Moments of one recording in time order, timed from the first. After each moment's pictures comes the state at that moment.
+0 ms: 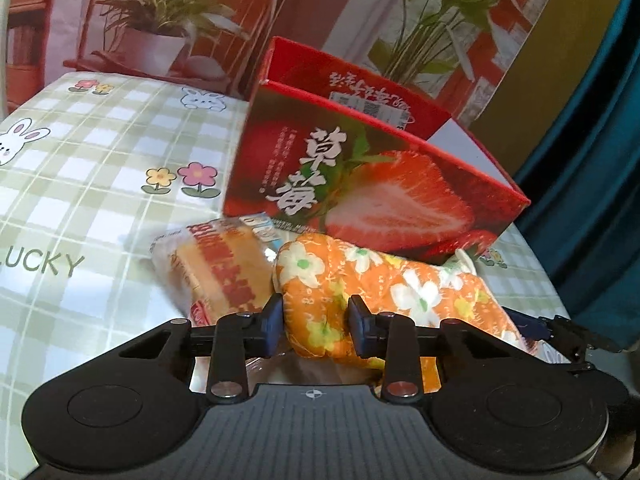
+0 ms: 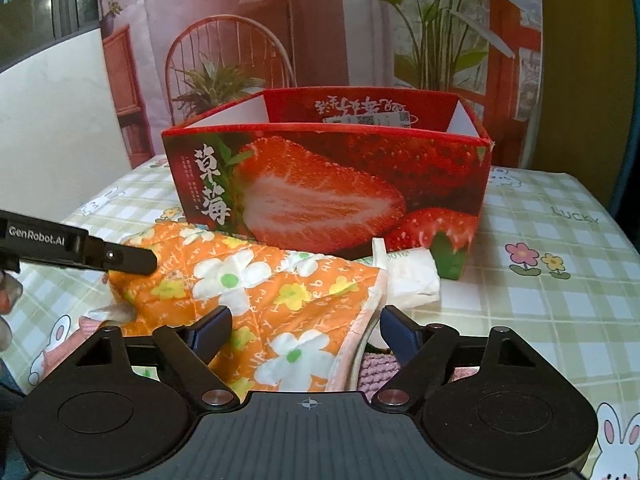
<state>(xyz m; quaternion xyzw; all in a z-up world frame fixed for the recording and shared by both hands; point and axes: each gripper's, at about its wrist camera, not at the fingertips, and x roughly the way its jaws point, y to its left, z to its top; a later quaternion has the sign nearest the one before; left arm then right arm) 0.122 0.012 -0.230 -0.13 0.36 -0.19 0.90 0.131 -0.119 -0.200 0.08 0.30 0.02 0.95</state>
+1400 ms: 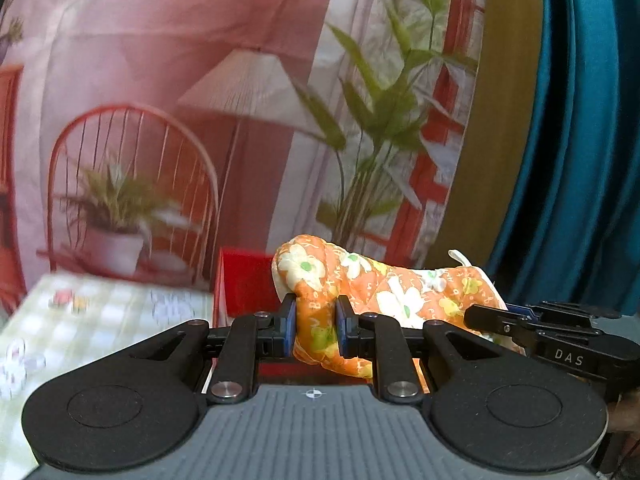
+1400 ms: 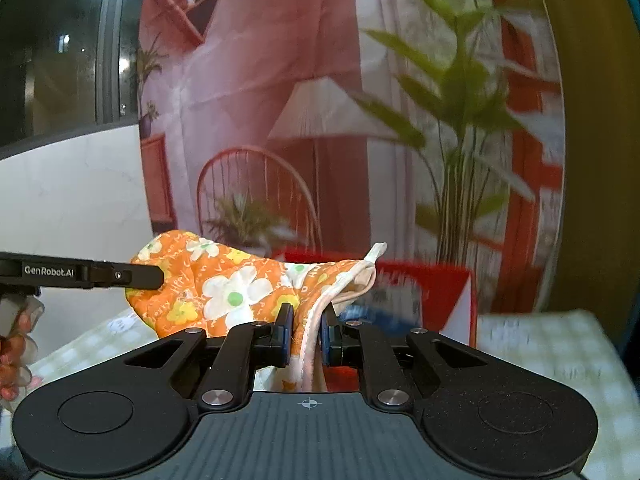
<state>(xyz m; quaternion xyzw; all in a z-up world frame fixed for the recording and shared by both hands) 0.148 -0.003 -0.106 -0.06 0.15 -0.21 0.96 0.161 -0.160 -0.089 0.05 0.14 0.06 0.99</state>
